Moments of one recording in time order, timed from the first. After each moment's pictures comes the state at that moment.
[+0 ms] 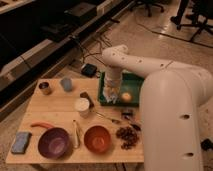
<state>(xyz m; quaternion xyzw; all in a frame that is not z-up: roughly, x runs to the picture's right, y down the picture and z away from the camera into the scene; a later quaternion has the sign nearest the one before) 0.032 0.027 0.827 -0.31 0.22 0.61 0.70</state>
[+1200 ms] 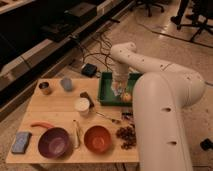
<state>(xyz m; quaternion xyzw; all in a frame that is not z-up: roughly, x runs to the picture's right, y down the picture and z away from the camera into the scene) 0.094 -0.004 0.875 -0.28 0.24 0.64 0.67</state>
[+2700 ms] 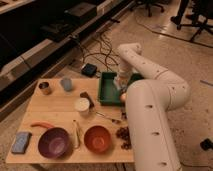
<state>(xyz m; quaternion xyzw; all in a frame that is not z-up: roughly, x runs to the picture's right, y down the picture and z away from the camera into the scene) 0.120 -0.040 0.944 -0.27 0.19 0.64 0.70</state>
